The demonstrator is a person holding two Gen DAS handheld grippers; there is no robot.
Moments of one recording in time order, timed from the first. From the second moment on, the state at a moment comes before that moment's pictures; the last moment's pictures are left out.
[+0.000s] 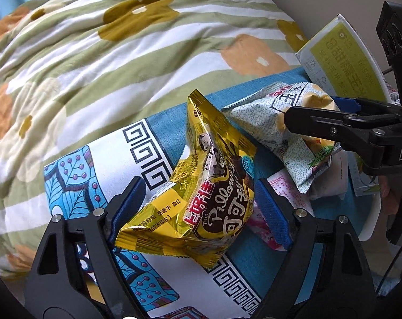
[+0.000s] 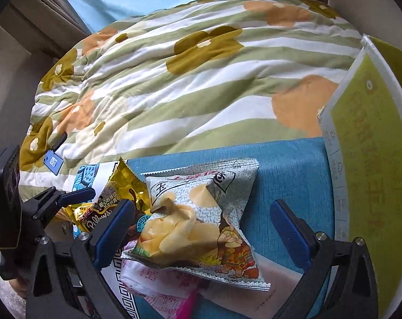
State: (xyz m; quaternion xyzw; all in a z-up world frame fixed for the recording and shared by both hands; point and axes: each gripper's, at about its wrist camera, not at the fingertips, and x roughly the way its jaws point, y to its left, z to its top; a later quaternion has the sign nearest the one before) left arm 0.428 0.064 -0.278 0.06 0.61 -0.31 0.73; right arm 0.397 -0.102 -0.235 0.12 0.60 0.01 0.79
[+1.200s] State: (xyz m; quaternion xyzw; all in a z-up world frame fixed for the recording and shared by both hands) left arm 0.404 0.128 -0.257 -0.01 0.56 -0.25 0.79; right arm 0.391 -0.083 -0.253 0.10 0.62 0.05 0.77
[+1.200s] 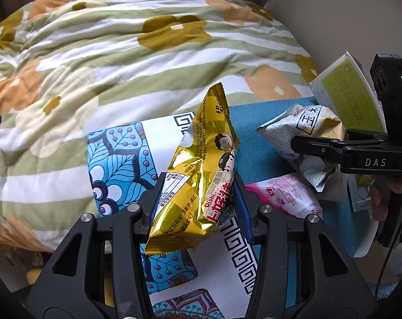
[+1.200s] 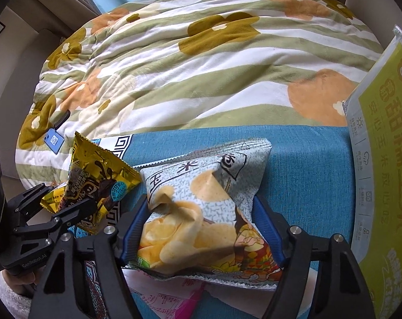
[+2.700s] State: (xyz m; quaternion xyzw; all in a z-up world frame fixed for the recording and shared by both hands) left arm 0.349 -0.265 -0.087 0.05 0.46 -0.21 0.86; right arm 0.259 -0.391 -0.042 0.15 0.43 0.03 0.89
